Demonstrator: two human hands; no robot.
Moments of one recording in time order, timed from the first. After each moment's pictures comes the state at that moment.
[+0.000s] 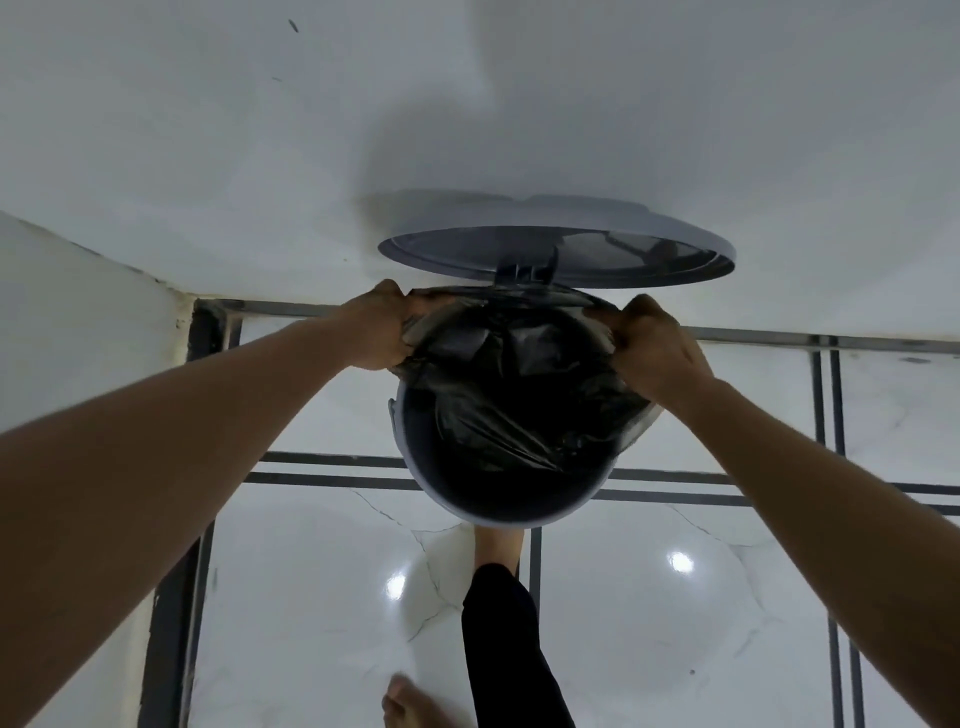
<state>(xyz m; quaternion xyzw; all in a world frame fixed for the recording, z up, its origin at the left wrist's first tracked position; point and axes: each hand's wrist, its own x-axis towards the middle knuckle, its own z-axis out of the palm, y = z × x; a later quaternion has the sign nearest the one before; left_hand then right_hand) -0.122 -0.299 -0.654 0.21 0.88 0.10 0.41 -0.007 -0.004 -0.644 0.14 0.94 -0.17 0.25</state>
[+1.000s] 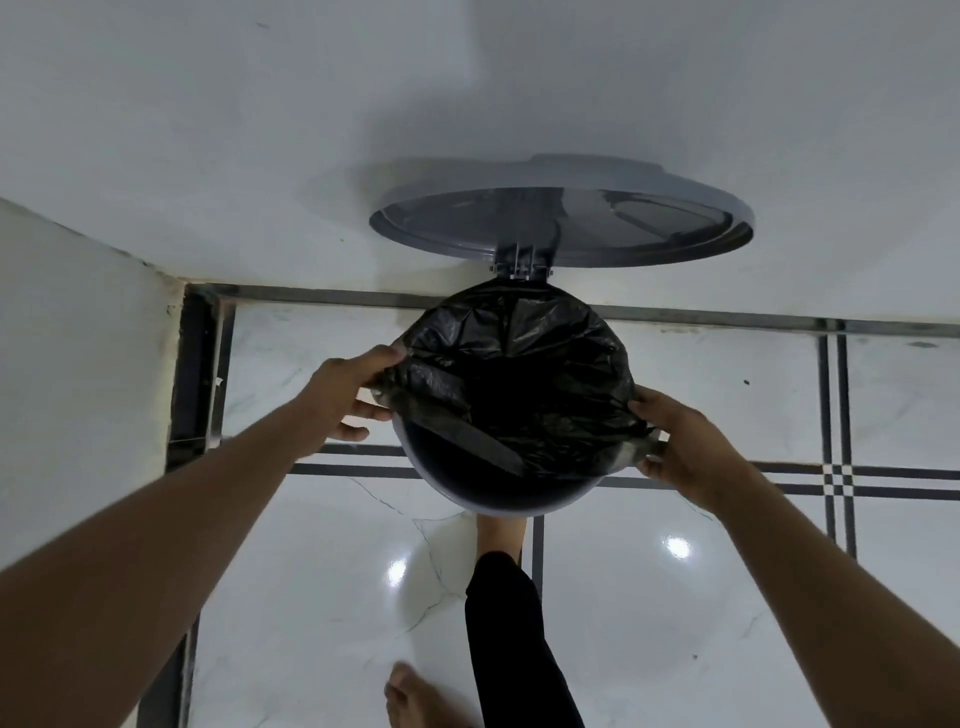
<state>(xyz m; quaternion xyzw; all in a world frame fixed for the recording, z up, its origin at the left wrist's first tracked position) -0.046 -0.350 -0.689 -0.26 0.72 0.44 0.47 0.099 0.005 -0.690 0.49 0.51 -0.66 0.25</state>
